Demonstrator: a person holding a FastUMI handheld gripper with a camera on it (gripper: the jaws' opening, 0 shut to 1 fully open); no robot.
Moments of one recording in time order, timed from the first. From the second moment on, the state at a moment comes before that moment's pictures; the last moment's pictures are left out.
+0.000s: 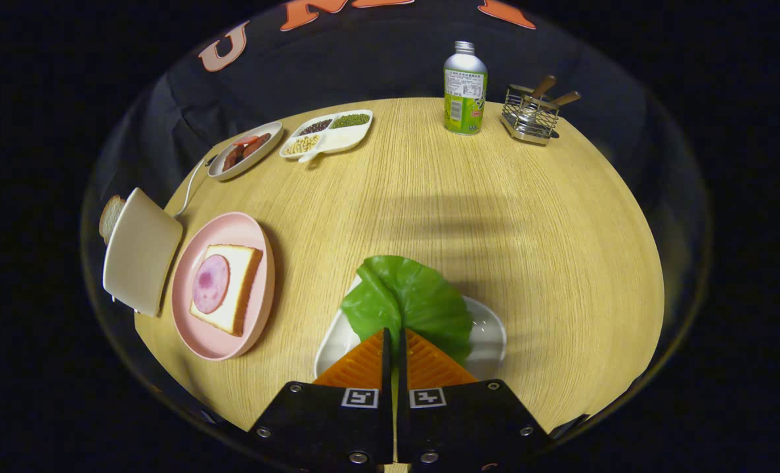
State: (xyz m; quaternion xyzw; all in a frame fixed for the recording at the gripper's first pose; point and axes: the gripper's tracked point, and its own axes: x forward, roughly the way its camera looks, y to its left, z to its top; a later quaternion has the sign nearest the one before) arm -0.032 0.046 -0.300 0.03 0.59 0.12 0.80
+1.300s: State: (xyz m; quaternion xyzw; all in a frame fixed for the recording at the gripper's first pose) arm 0.004 0.165 -0.204 0.07 0.49 0.25 0.83
